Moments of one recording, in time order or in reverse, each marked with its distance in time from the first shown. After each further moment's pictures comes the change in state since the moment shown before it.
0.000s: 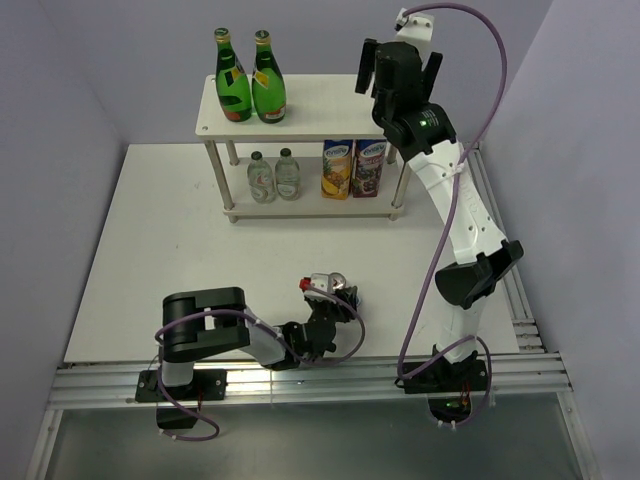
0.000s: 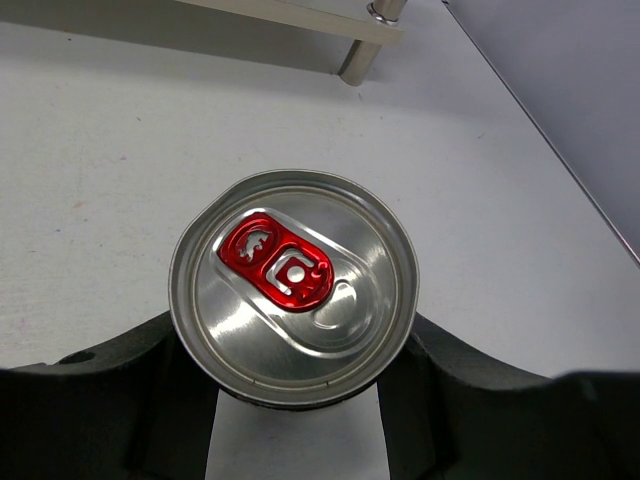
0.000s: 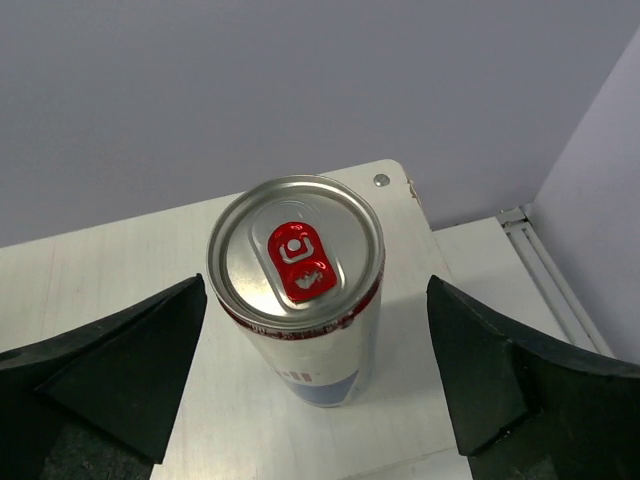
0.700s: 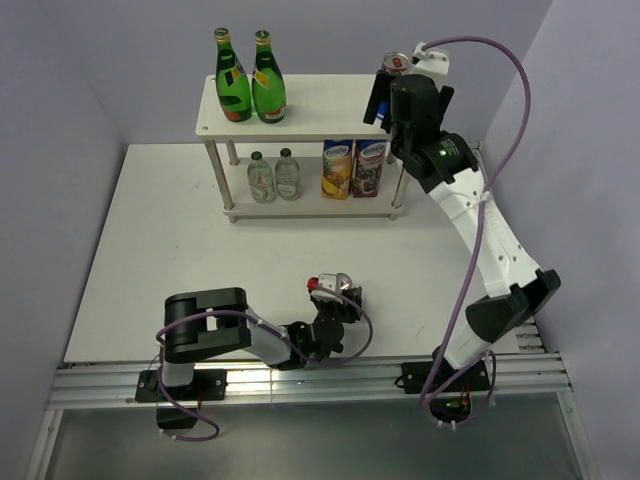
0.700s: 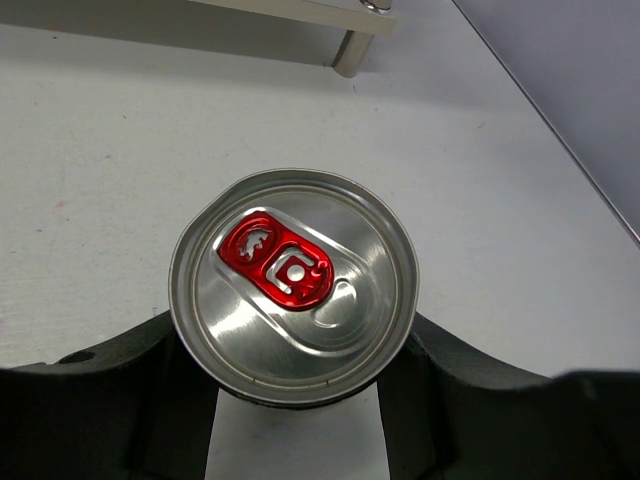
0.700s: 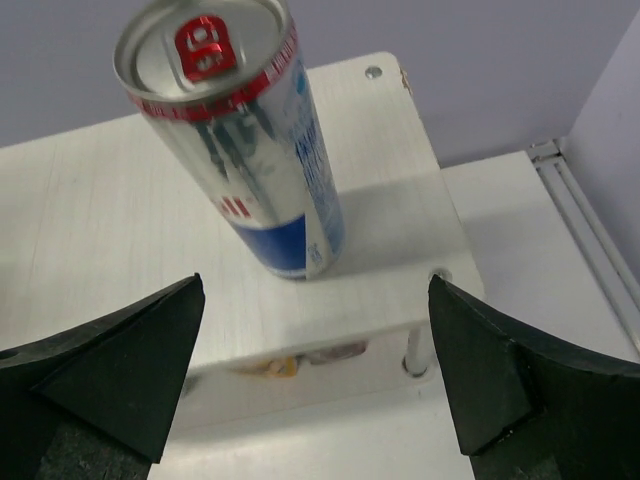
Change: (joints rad) left arm -0.013 0.011 0.054 -0.071 -0.011 0.003; right arm -0.002 -0.259 -0.398 0.034 -0.079 0.116
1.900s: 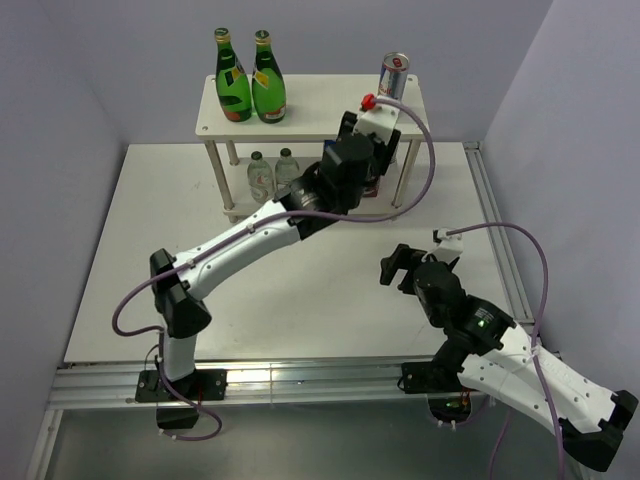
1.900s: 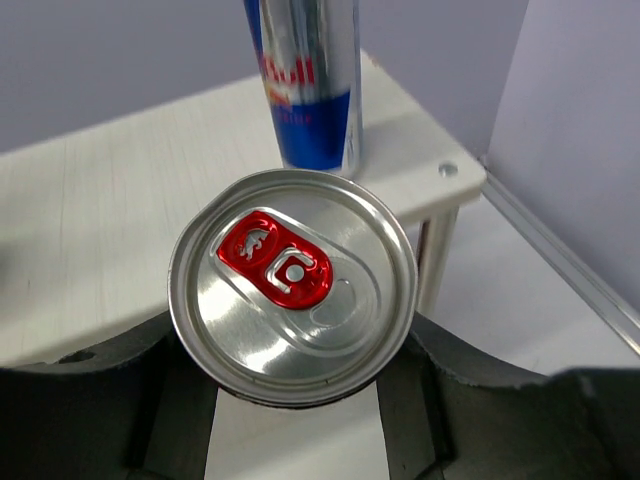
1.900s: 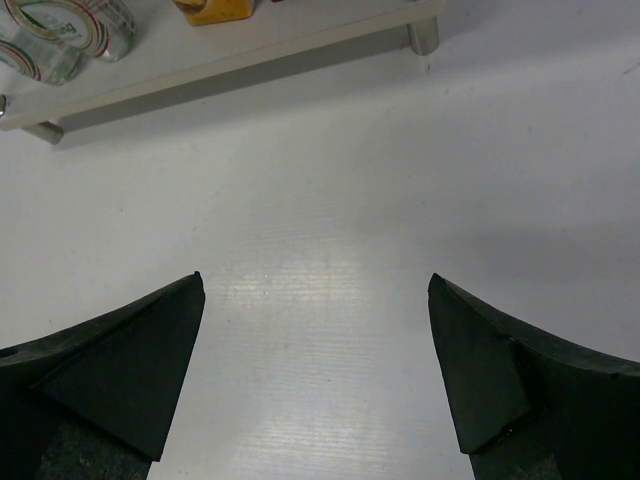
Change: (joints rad) left arm 0.374 -0.030 1.320 -1.162 0.357 0.626; right arm 0.335 -1.057 -1.363 0.047 -0.014 0.402
